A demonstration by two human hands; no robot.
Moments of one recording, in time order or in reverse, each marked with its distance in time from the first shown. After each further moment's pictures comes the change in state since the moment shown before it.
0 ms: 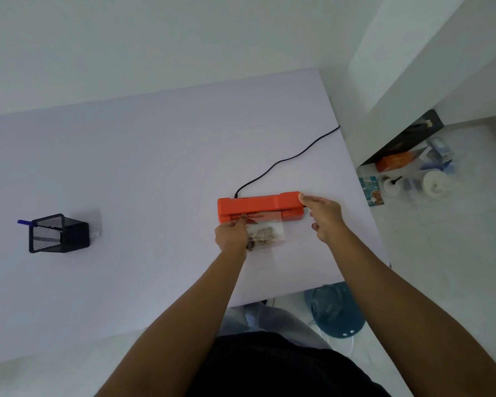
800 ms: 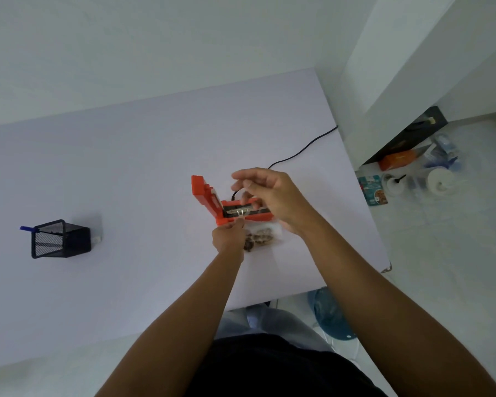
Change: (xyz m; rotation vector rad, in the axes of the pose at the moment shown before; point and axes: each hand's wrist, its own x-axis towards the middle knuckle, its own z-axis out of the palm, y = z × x) left_hand -0.003 0.003 -0.001 0.004 0.035 -0.029; right_hand -0.091 -0.062 0.054 -0.050 -0.694 -0.497
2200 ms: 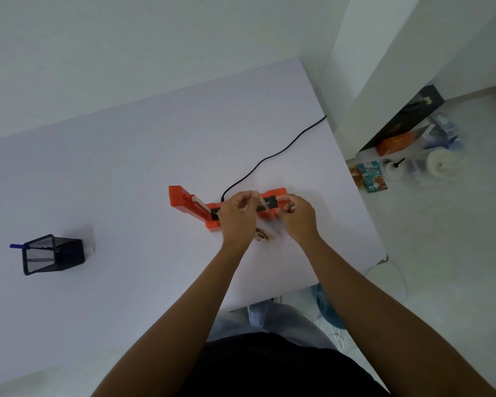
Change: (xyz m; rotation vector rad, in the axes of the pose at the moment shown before) left_hand -0.044 0.037 0.027 0.217 -0.223 0.707; right_hand 0.012 0.146 -0.074 -0.491 0.557 0.119
